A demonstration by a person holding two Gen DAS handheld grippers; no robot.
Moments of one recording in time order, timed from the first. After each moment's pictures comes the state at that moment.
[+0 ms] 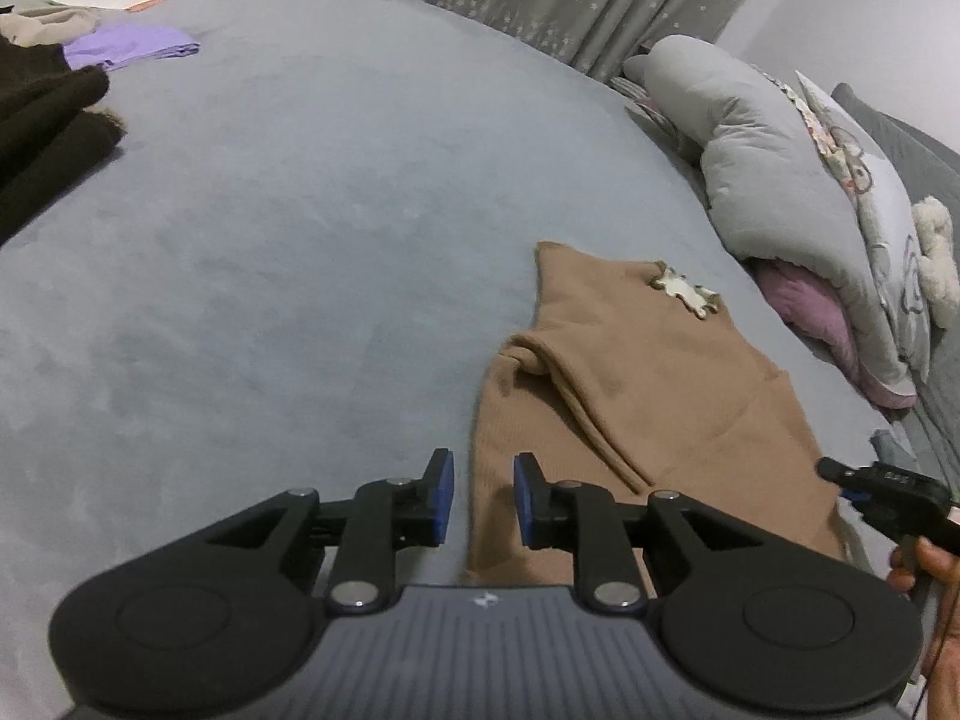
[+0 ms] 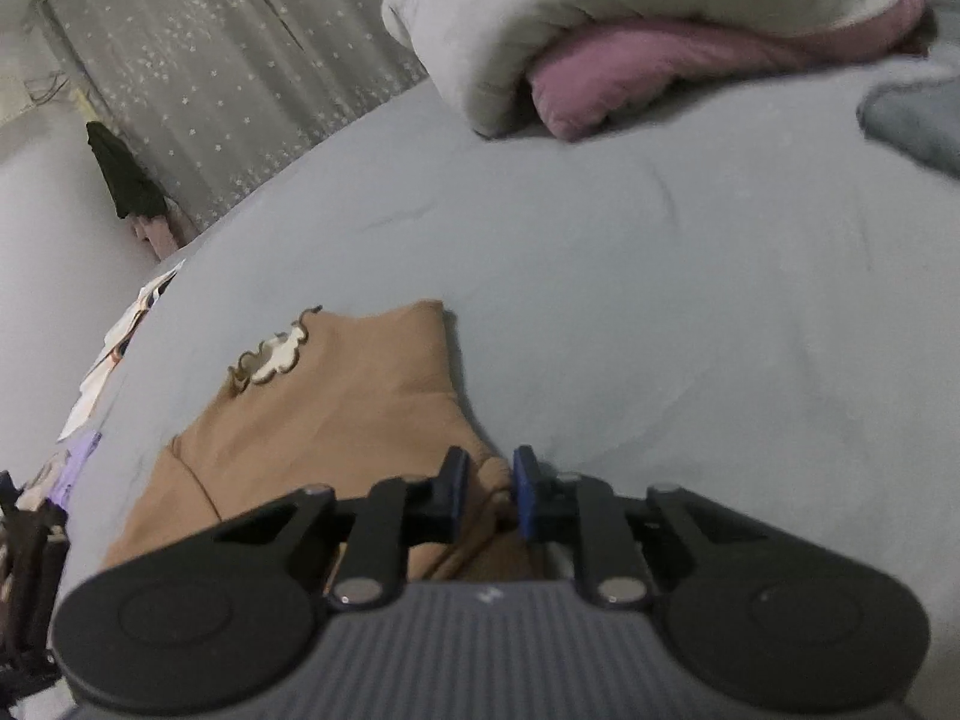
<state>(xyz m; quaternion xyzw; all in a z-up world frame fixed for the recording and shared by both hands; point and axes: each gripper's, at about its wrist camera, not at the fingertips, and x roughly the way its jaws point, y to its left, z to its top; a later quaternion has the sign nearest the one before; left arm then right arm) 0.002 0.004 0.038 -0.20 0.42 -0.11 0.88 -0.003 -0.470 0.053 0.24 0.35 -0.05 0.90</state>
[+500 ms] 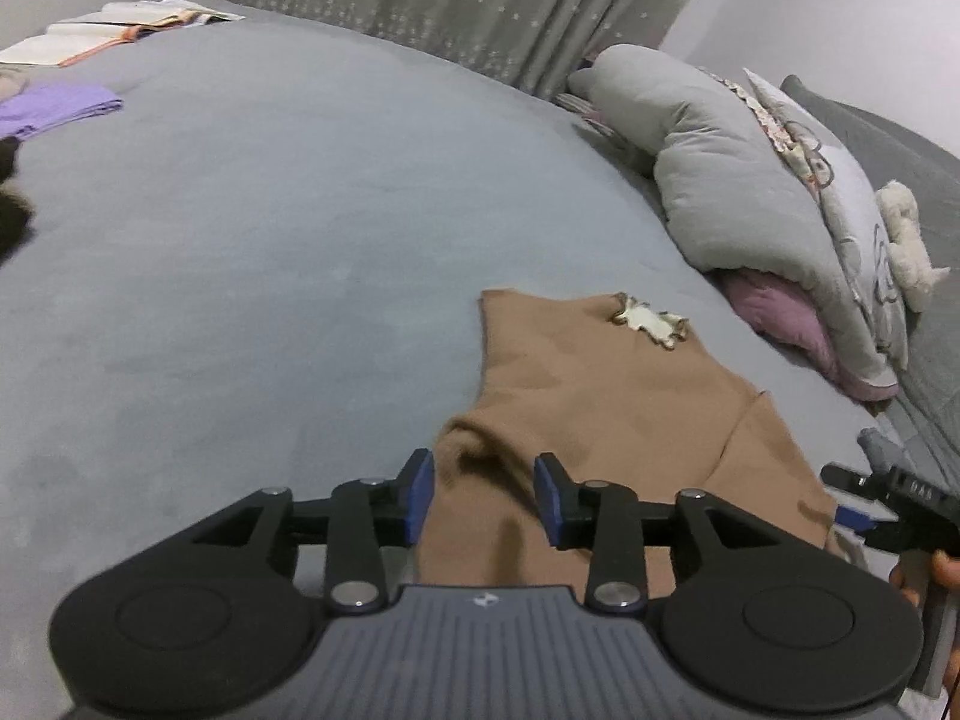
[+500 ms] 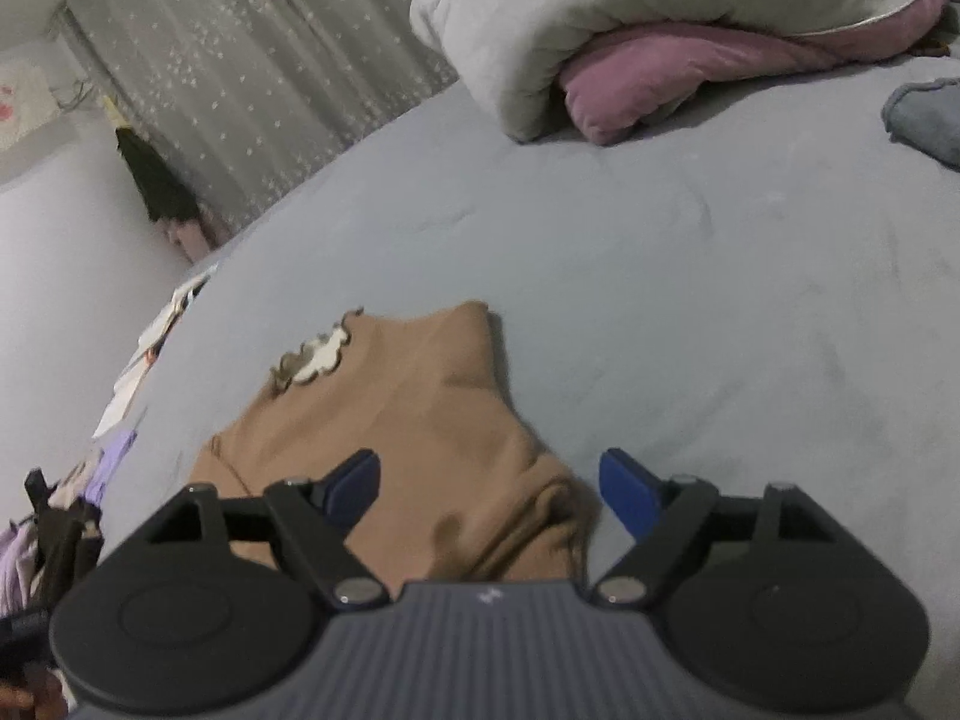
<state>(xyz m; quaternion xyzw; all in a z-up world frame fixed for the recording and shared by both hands) 0.049 -0.029 0.035 -0.17 0.38 -0.17 0.90 -0.002 -0.466 0.048 0.27 0.36 0.00 0.90</state>
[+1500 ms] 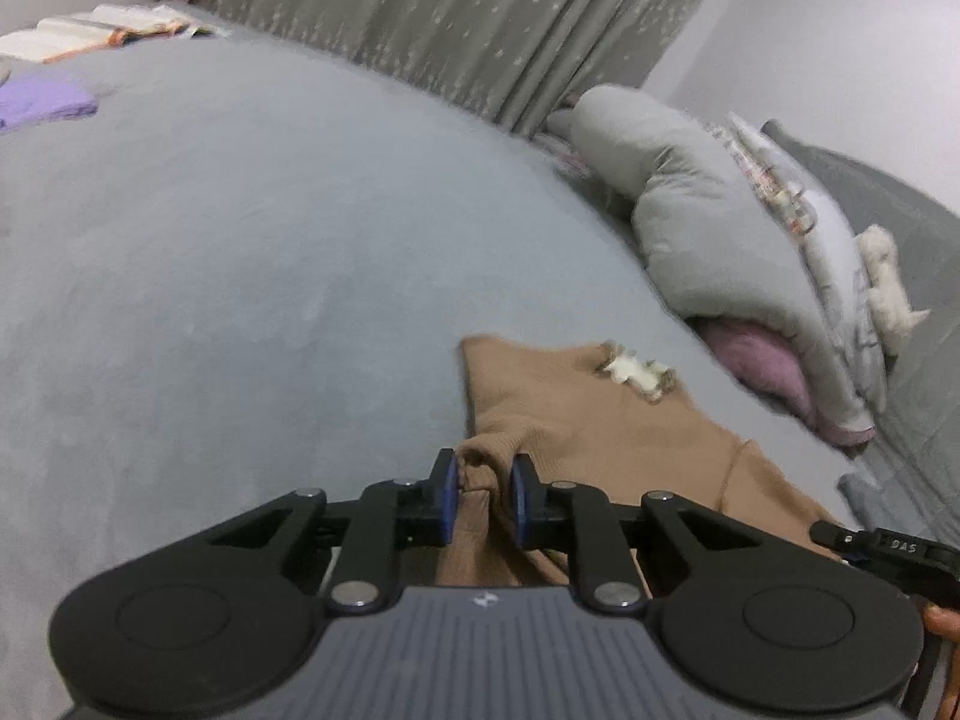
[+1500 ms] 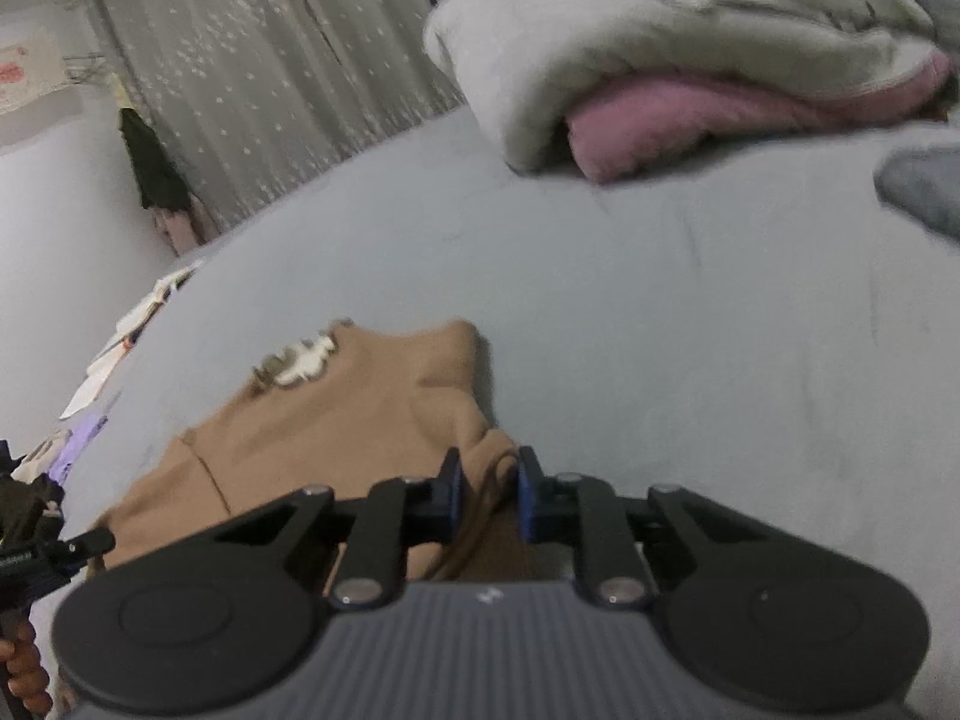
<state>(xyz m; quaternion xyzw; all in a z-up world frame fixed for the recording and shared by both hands) 0.055 -0.022 0.031 -0.20 0.33 -0.19 0.90 -0.012 -0.457 0.064 0.21 0.32 -0.02 0.92</state>
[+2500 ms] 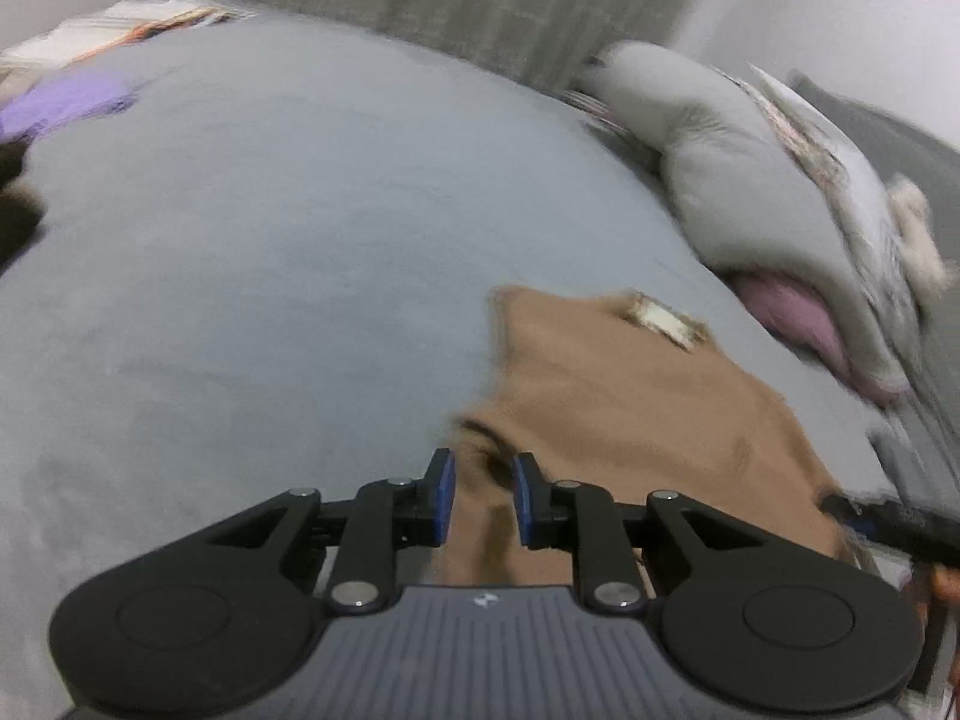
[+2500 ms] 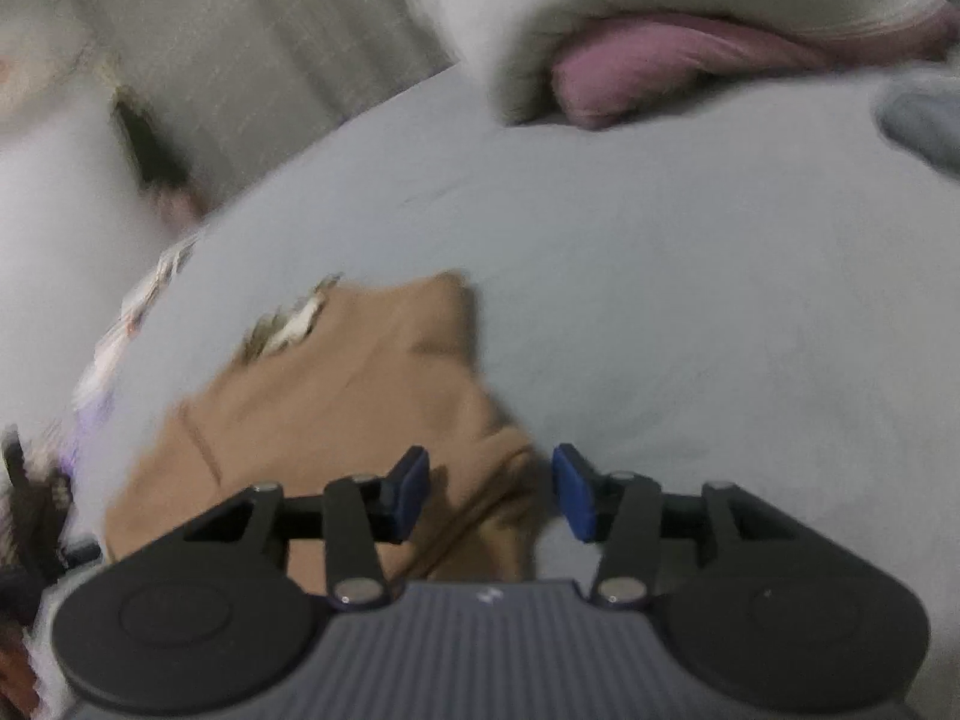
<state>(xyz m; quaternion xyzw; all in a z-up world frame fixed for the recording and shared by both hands) 0.014 -0.037 0.049 -0.11 0.38 -0.20 0.90 -0.005 -0.458 0.052 0.21 0.38 0.02 0.90</state>
